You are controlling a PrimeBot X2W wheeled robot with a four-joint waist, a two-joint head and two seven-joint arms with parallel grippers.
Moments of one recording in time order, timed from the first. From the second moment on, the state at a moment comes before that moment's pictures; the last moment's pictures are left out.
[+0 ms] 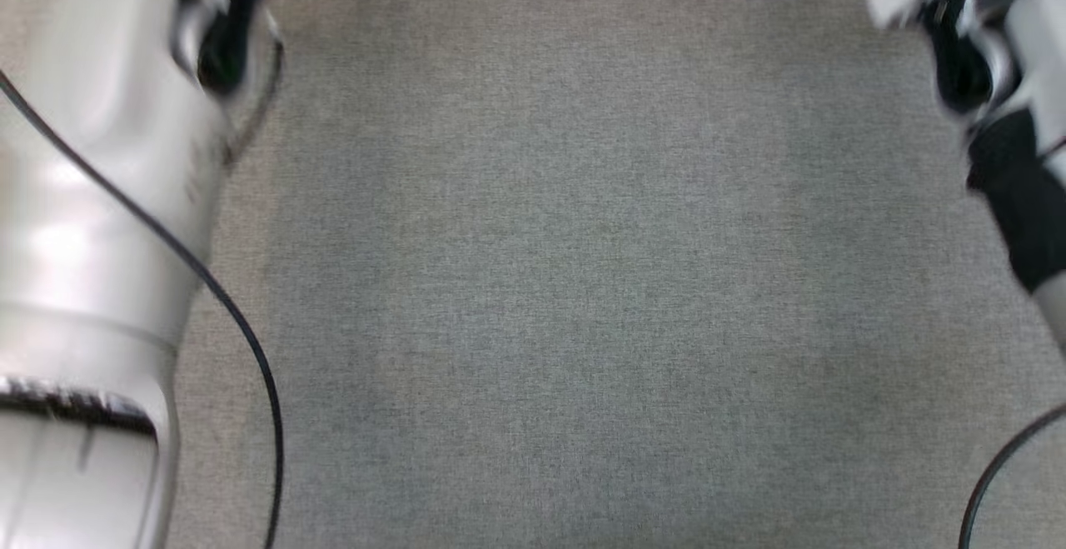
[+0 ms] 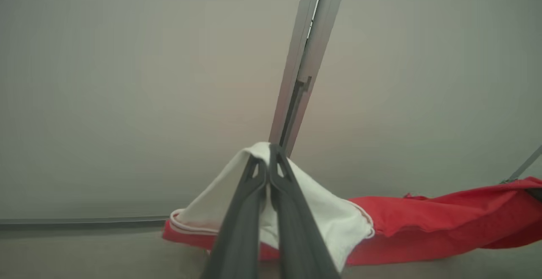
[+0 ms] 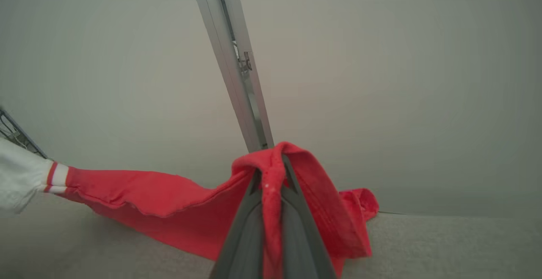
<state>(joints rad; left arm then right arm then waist) -1.31 0.13 -0.40 0.99 -0.66 -0.13 -0.19 -1.31 -0.22 0.55 1.02 0.70 0.13 -0.26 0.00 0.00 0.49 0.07</state>
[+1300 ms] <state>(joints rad) 0.27 0.56 -0.42 -0.50 -0.83 0.36 0.14 0.15 -0.27 0.15 0.06 0.57 0.13 -0.06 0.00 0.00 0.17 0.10</state>
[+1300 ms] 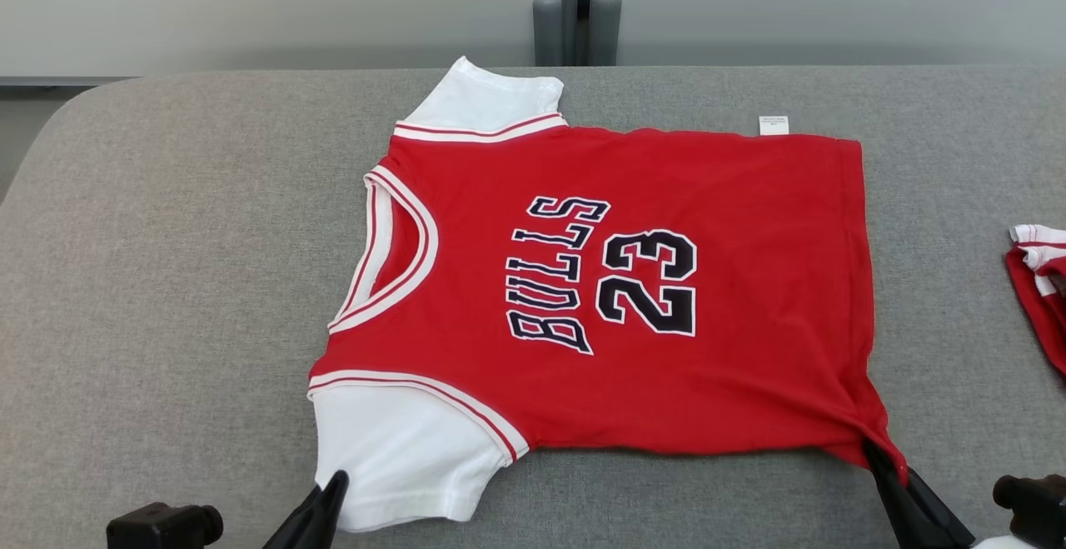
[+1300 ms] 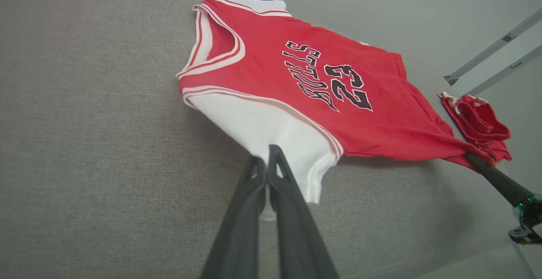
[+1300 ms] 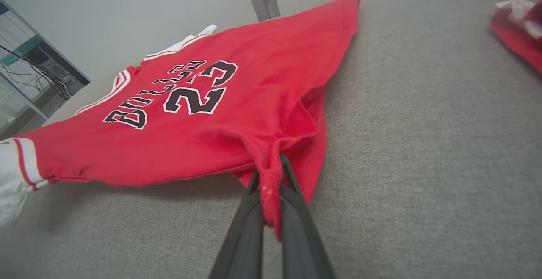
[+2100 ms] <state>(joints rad) 0.01 0.62 -0.33 -0.48 -0.84 0.27 0.15 0.05 -0.22 0.04 -0.22 0.54 0.13 0.22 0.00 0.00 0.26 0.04</state>
